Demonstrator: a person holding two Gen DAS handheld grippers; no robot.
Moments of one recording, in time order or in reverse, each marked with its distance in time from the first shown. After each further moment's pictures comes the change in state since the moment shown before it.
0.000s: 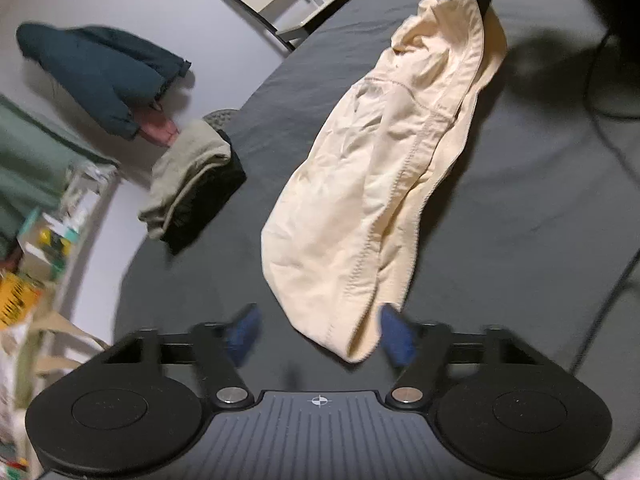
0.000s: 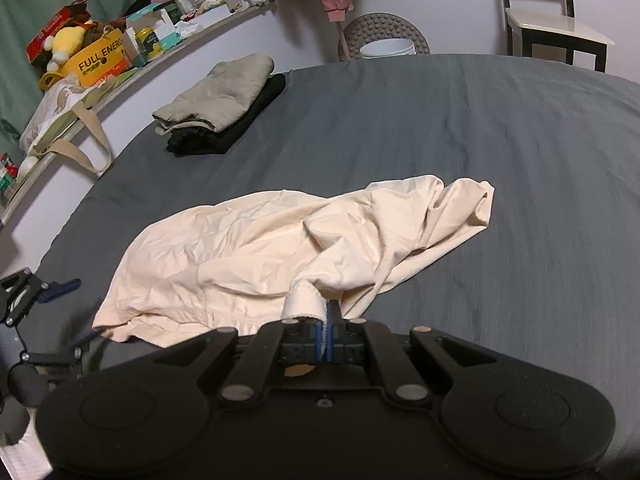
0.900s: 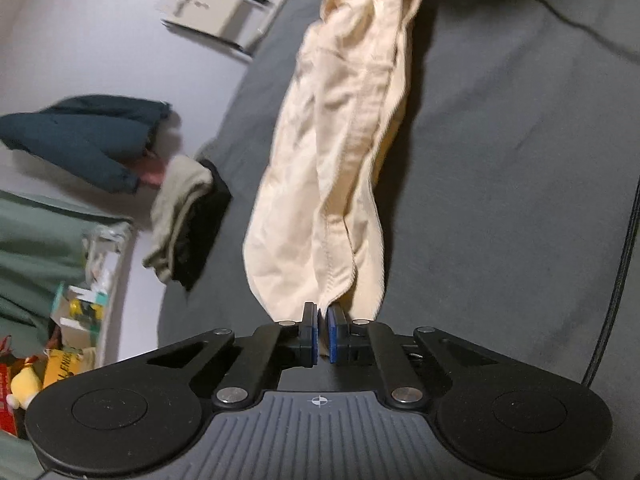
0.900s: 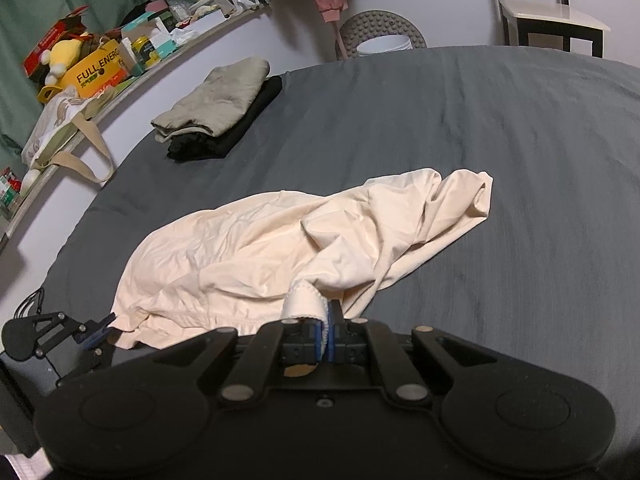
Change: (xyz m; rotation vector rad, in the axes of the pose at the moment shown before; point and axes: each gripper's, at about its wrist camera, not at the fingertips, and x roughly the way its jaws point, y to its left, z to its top) left arm 0.007 -0.047 -0.007 0.224 -0.037 0.116; right arm 0.001 -0.005 -0.001 0.040 -0.001 0.023
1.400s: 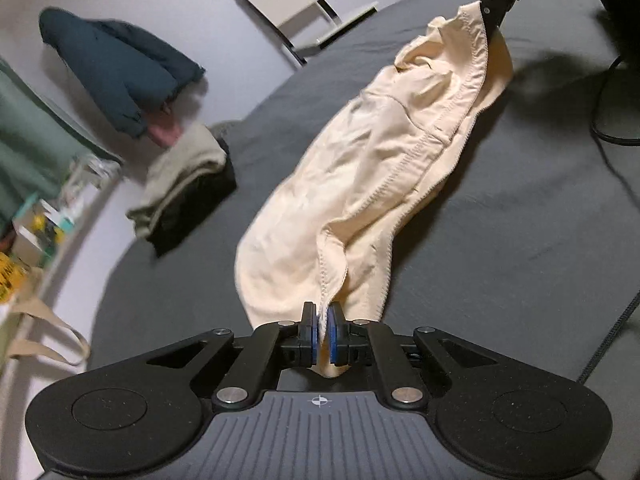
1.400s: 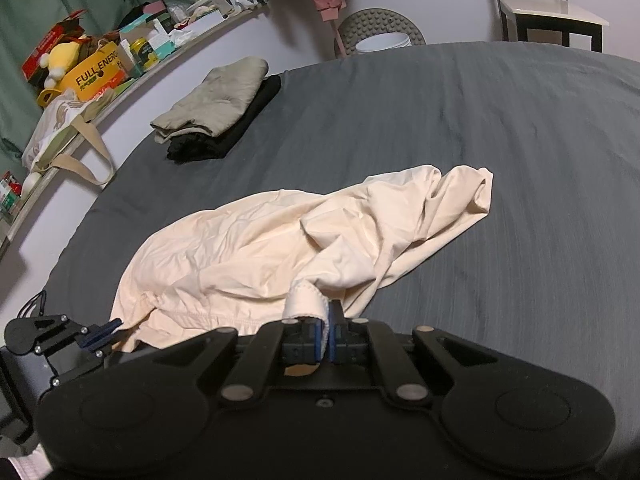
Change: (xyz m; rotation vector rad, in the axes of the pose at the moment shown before) left arm 0.000 0.031 -0.007 -0.363 -0.022 -0.140; right arm 0.002 0.000 -0.001 0.011 0.003 0.007
